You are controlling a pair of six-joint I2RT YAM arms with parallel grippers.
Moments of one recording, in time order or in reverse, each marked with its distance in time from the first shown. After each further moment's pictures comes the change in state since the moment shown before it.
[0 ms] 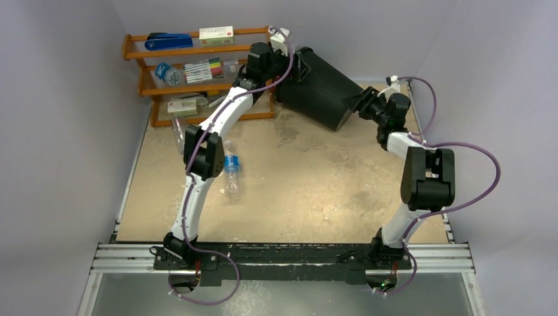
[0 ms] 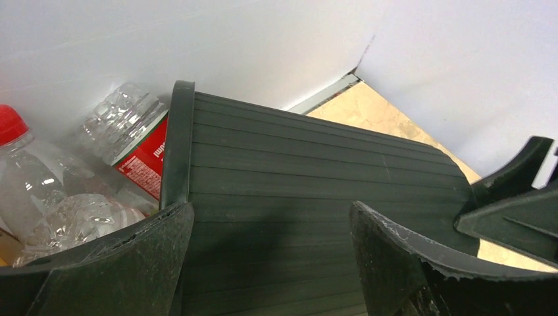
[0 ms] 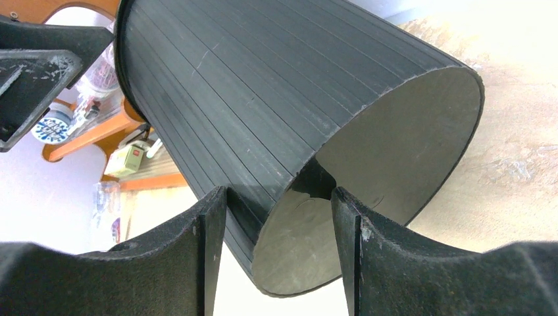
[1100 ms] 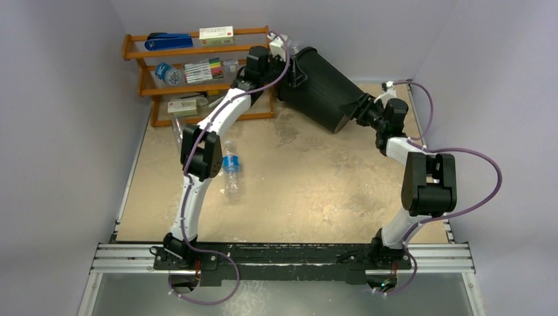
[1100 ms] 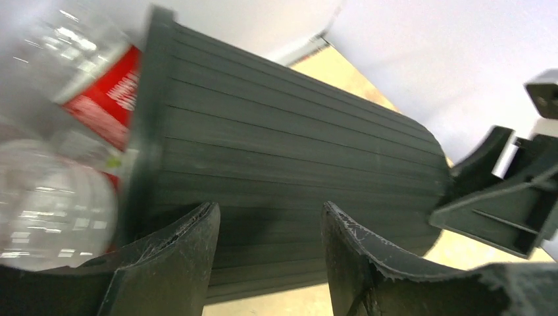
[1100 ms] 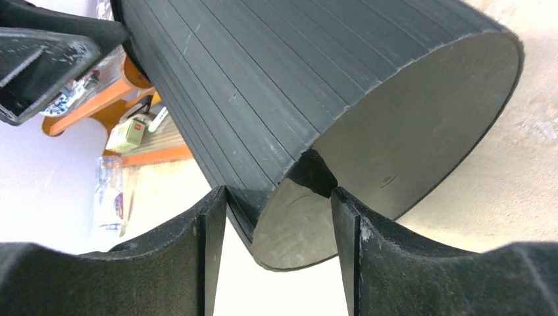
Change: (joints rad) left arm 0.010 -0.048 -0.092 -0.014 0.069 -0.070; right arm 0.009 -0.055 -0.070 -0.024 -0.017 -0.019
